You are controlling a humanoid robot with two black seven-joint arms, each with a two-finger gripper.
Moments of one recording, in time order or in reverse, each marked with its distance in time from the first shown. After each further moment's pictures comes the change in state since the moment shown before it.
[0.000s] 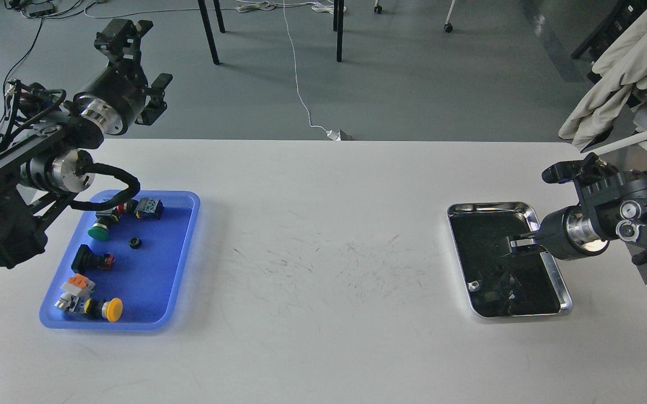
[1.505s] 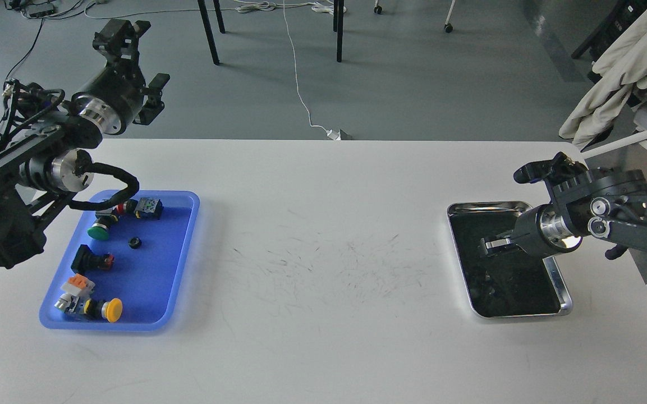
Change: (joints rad) left arm 0.000 0.004 0.002 0.000 0.003 0.009 0.000; right arm 0.072 0.078 -0.036 0.009 0.042 0.000 0.009
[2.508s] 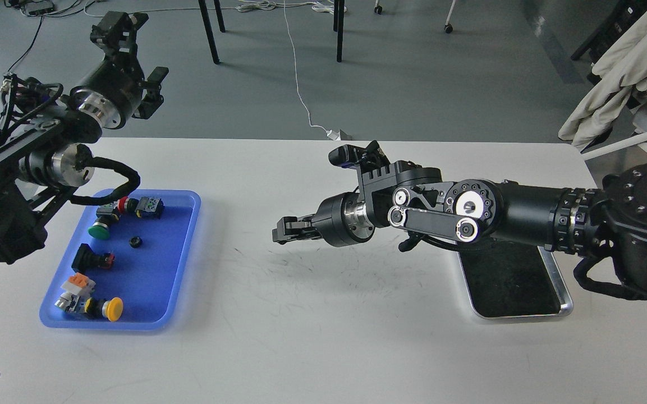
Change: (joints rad) left arm -0.014 -0.003 -0.009 0.002 -0.005 0.003 0.000; right arm -0.034 0.679 0.087 -0.336 0.364 -0.192 0.160
